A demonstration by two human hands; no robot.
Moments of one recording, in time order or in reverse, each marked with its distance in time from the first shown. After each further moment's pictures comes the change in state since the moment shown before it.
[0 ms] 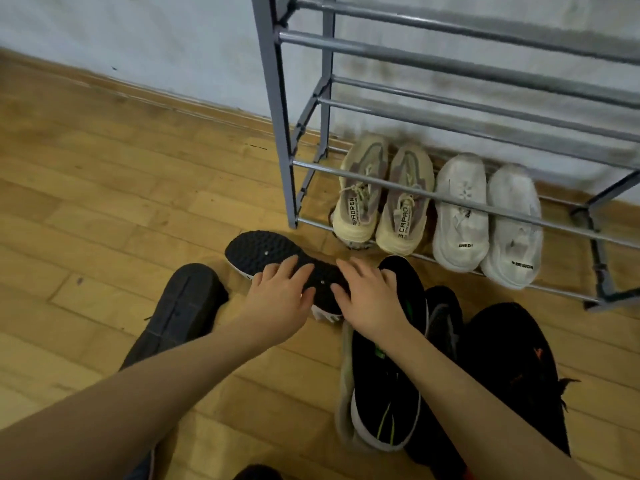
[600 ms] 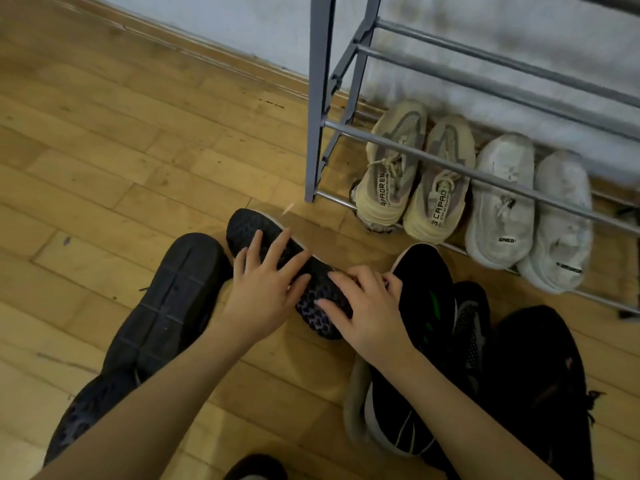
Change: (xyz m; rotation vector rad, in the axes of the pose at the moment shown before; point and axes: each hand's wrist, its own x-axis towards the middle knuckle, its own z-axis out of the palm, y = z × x) left_hand 0.007 -0.052 0.047 0.029 0.151 -0.018; right_hand -0.010 -0.007 0.052 0.062 0.247 -0.206
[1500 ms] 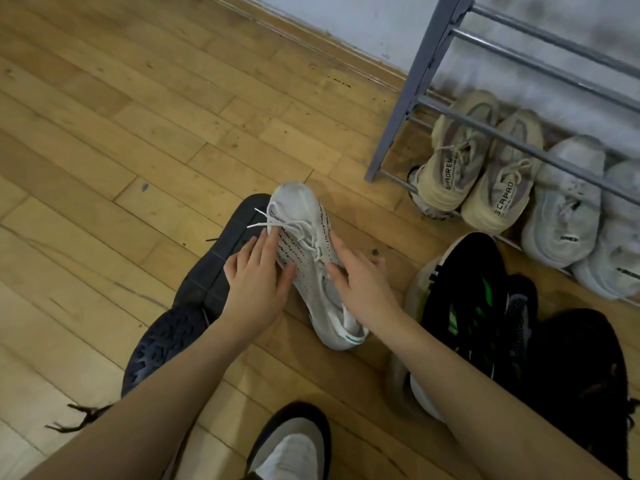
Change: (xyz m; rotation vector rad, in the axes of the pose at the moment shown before) left_hand -0.082 -0.057 0.013 -0.297 0.204 -0.332; right_hand 0.020 -0.078 0.030 0.215 -0.338 0.038
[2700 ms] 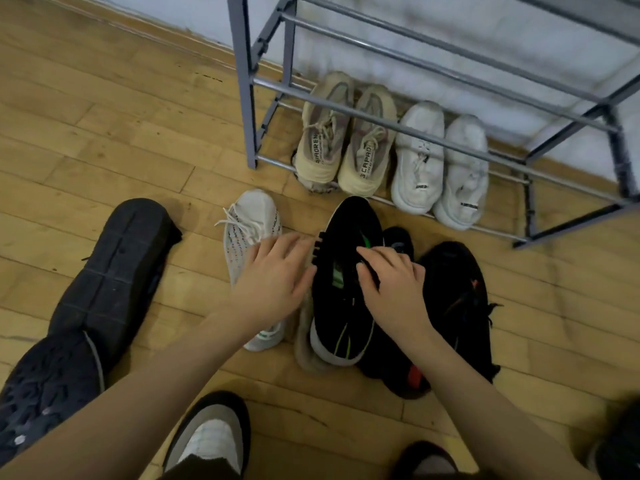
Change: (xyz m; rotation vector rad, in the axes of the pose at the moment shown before) left_hand -0.018 0.144 0.026 0.065 -0.241 0.534; right_hand -0.136 0.095 -0.082 -0.204 0.394 0.316
